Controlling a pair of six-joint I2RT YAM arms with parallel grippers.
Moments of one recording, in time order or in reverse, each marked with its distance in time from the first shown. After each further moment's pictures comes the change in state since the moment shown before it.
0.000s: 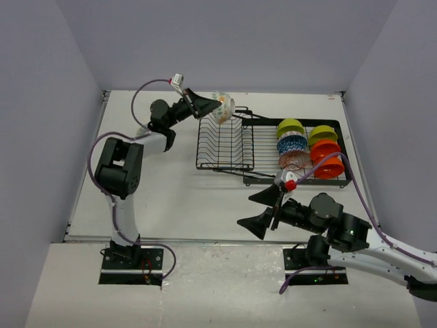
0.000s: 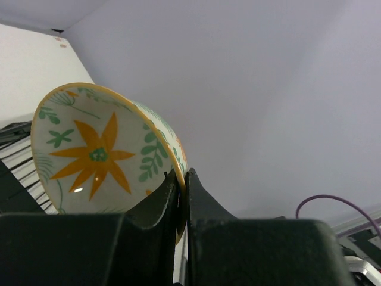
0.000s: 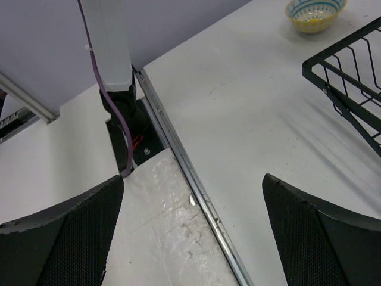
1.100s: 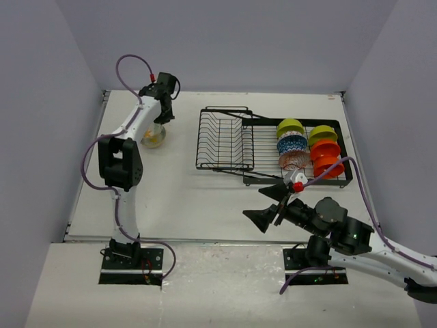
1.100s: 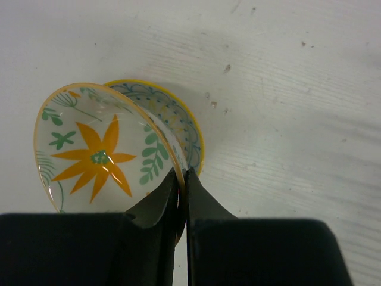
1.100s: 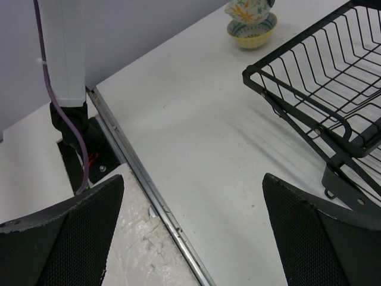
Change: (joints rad) left arm 0.073 0.100 0.711 -2.023 -1.139 1.038; right arm 0.000 -0.092 -0.055 -0.008 0.185 -0.066
